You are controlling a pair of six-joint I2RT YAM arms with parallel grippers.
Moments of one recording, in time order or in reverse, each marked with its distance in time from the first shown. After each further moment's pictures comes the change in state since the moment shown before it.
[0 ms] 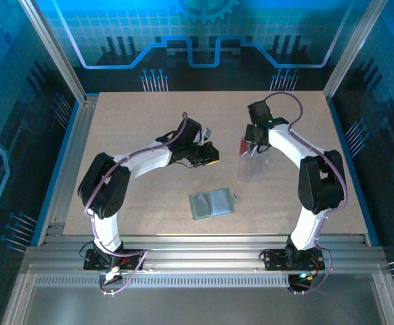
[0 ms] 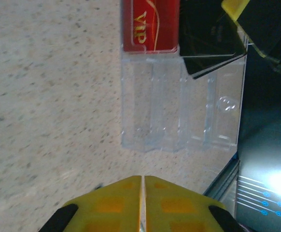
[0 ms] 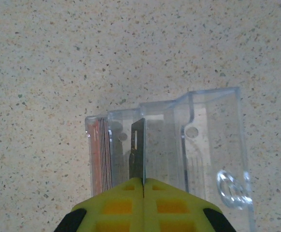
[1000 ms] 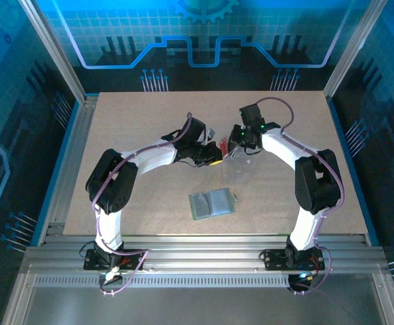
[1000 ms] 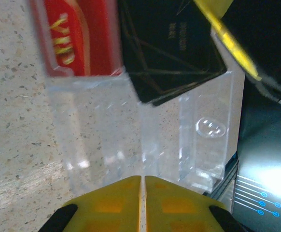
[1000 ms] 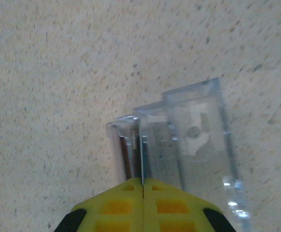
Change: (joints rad) left arm 0.000 0.057 0.048 -0.020 0.015 -0.013; right arm 0.076 0.014 -0.043 0.147 -0.288 0.162
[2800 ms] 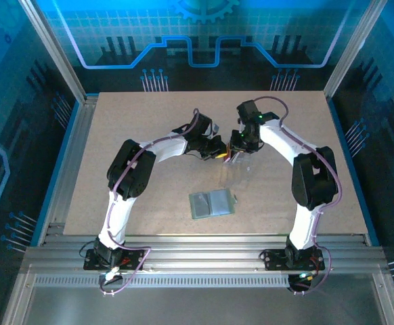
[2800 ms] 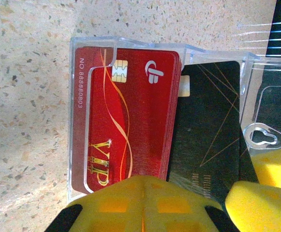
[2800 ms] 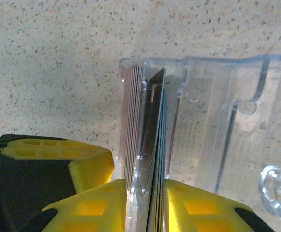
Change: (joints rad) left arm 0.029 0.264 0.243 -0.002 0.013 -0.019; right arm -0.004 0.049 0.172 -0.377 -0.076 -0.144
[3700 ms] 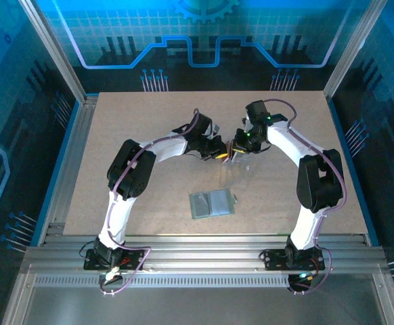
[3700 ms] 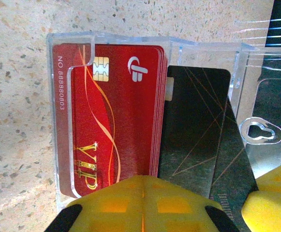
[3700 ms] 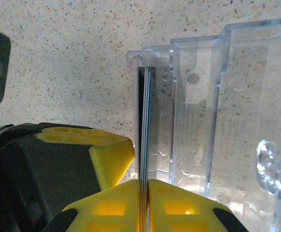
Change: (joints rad) left arm 0.000 0.001 0.000 0.000 0.014 0.000; right arm -0.058 -0.046 -0.061 0.053 -0.168 0.033
